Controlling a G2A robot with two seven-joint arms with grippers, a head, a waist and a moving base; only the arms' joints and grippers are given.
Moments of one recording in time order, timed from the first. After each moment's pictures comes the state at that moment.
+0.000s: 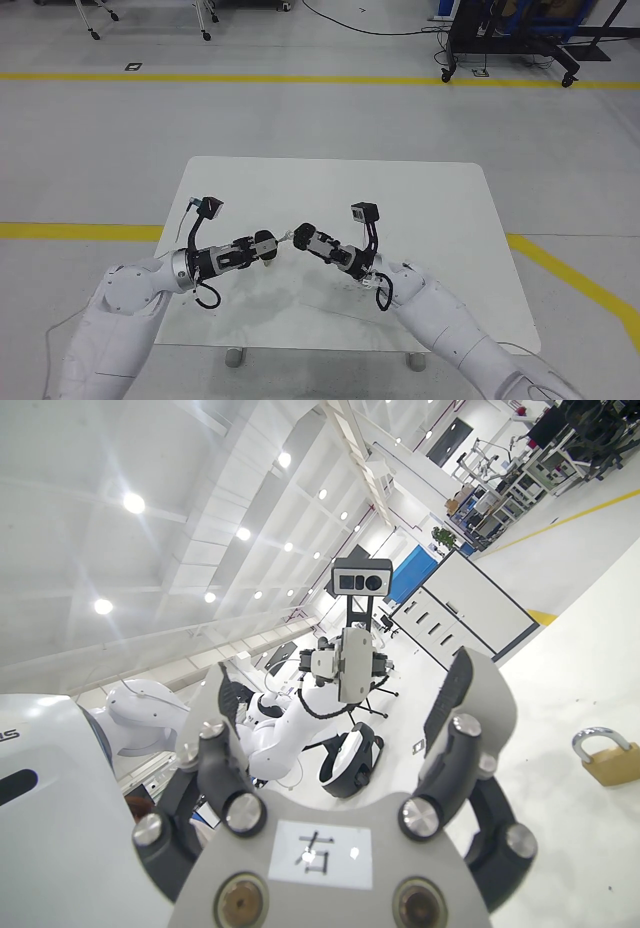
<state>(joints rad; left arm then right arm) 1.36 -1.05 -1.40 -1.60 -0.25 -0.54 -1.06 -1.07 -1.32 0.76 -1.09 0.31 -1.01 0.46</state>
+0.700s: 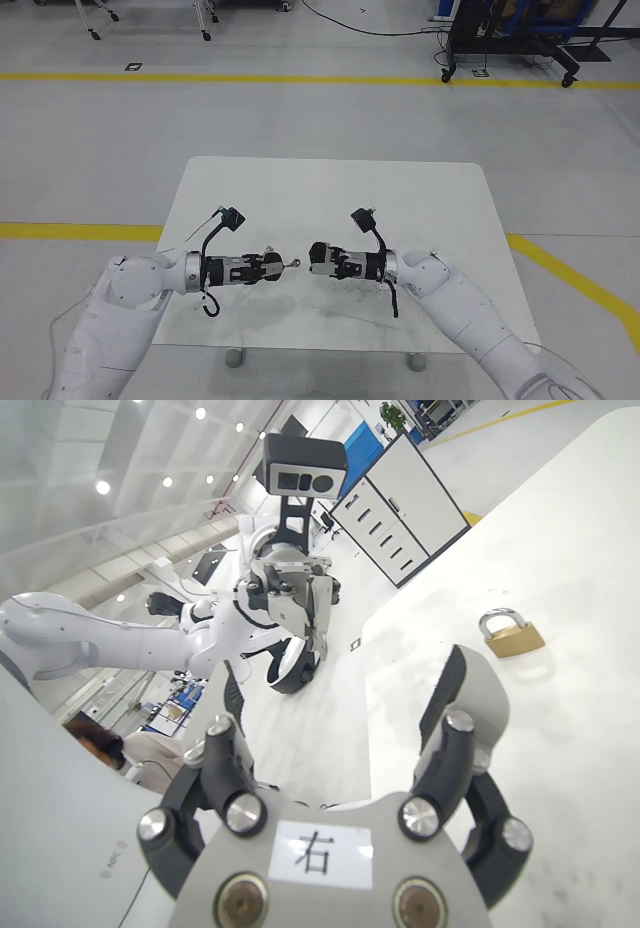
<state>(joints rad) 1.30 -1.03 -1.34 -1.63 -0.06 -0.45 -1.23 -1.09 -1.23 0.88 -1.16 0.17 -0.90 0.79</state>
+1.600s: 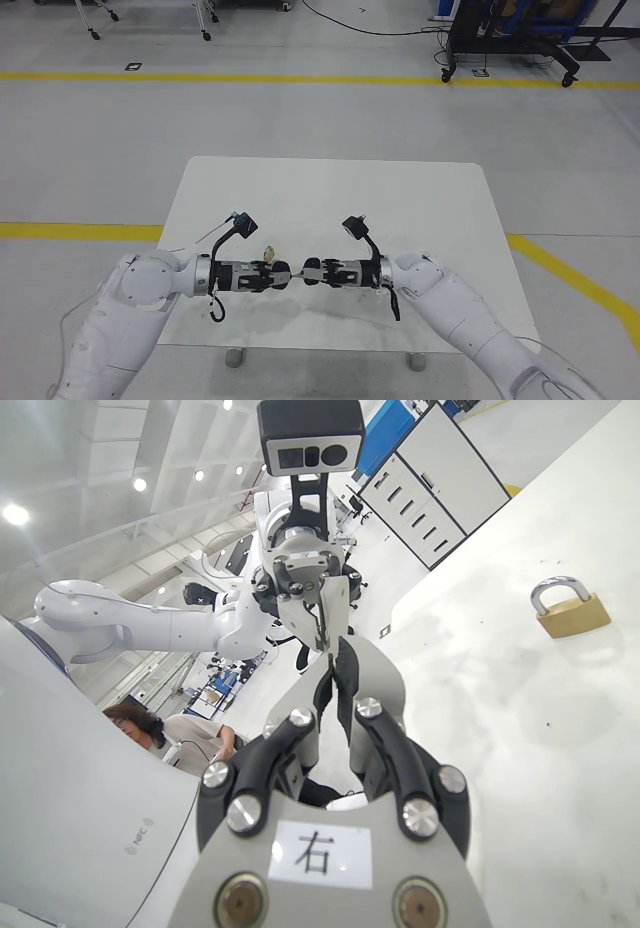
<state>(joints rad) 1.28 -1.01 -1.27 -1.64 -0.05 -0.48 -1.22 -1.04 -1.25 0.78 -1.08 0.30 -0.95 0.87</state>
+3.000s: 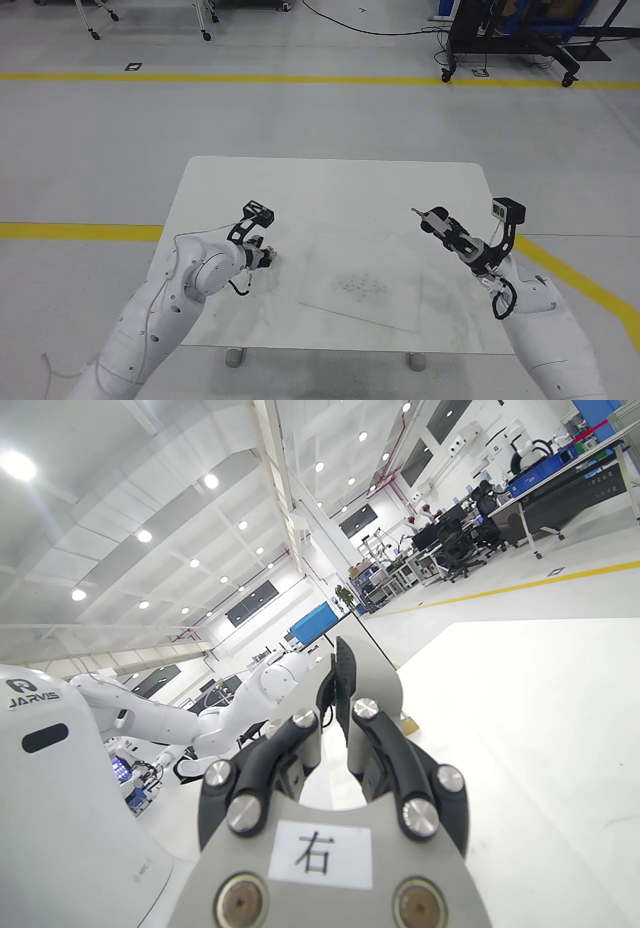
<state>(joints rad) 1.10 -1.05 -0.98 -1.57 0.91 -0.10 -1.00 -1.44 -1.07 1.47 -1.39 0.25 -1.01 0.67</state>
